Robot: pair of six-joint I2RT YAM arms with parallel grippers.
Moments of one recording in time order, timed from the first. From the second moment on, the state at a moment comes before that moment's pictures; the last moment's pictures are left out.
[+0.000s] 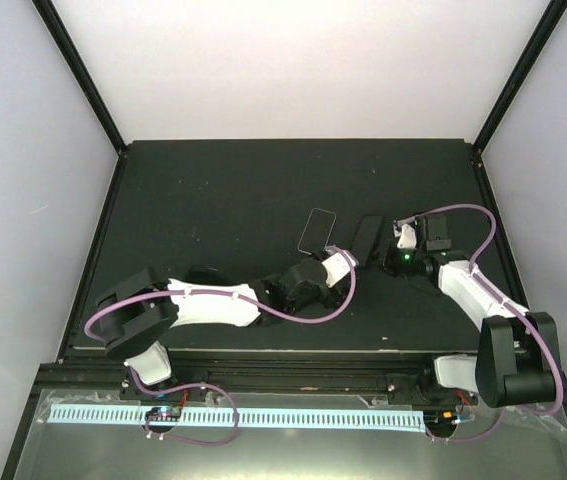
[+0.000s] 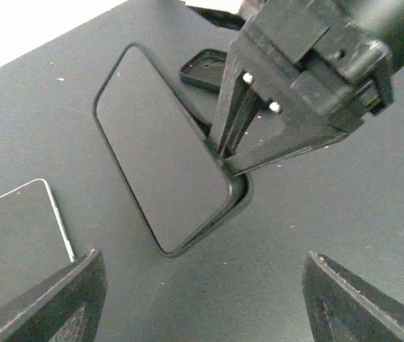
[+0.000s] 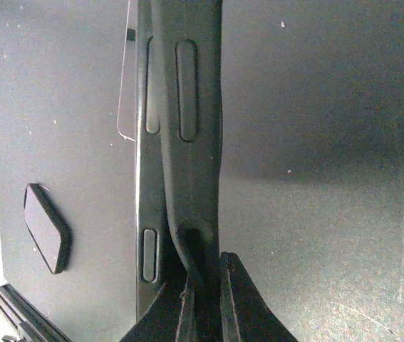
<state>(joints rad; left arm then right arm) -1.14 1.65 0.87 0.35 -0.27 -0.04 0.12 1.28 0.66 -0.35 -0.58 0.51</state>
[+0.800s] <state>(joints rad) -1.14 1.93 0.93 0.56 -0.43 0.18 0.11 1.45 0.72 -0.35 -0.63 0.40</state>
